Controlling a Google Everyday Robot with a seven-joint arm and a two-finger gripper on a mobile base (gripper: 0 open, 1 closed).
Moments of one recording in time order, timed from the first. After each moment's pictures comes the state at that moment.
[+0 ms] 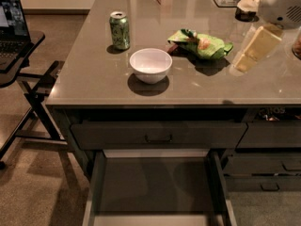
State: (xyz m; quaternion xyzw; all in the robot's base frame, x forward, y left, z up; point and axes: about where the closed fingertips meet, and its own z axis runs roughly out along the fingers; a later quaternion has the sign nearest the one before) arm 0.537 -0.198 1.009 -0.60 0.74 0.00 0.30
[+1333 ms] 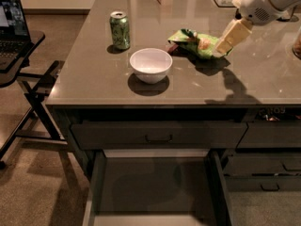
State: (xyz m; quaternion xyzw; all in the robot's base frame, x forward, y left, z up) arm 0.661 -0.220 0.975 -0.53 0.77 -0.01 0.36
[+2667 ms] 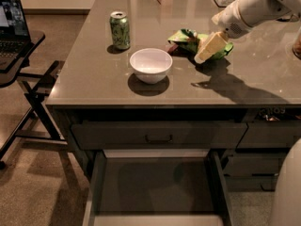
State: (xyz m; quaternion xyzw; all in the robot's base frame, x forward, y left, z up) arm 0.719 -0.194 0.911 -0.53 0.77 0.06 0.36
